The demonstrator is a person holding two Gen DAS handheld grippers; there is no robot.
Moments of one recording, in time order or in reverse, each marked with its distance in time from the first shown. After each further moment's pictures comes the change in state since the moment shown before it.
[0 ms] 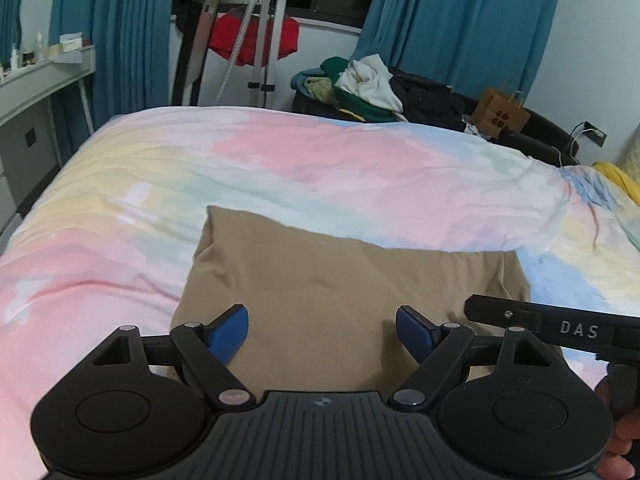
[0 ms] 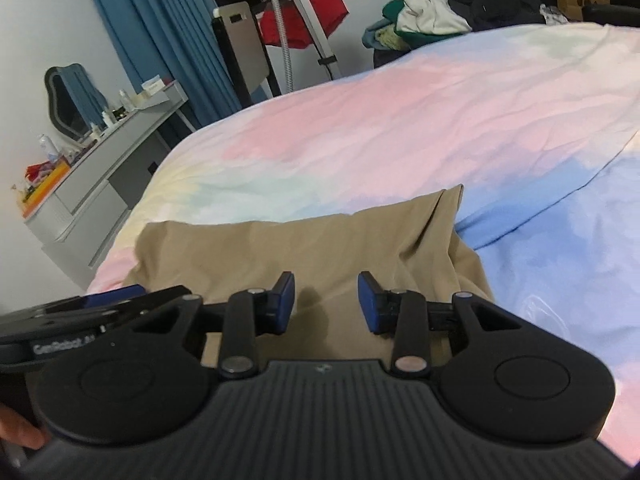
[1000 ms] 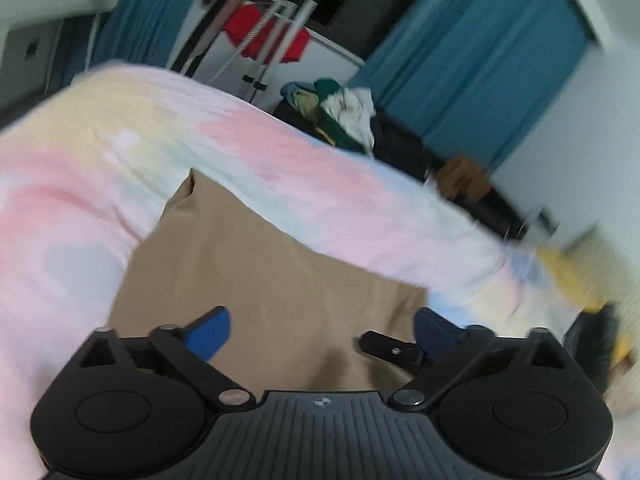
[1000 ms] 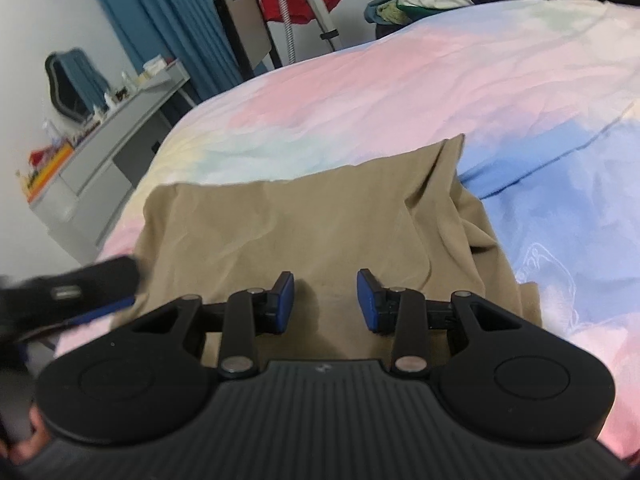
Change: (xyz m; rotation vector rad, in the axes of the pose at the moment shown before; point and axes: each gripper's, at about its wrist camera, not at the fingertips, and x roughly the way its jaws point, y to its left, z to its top) left arm -0.051 0.017 -0.027 -0.362 -0.050 -0.247; right arm -0.006 -0.002 -0.016 0.048 0.065 0.016
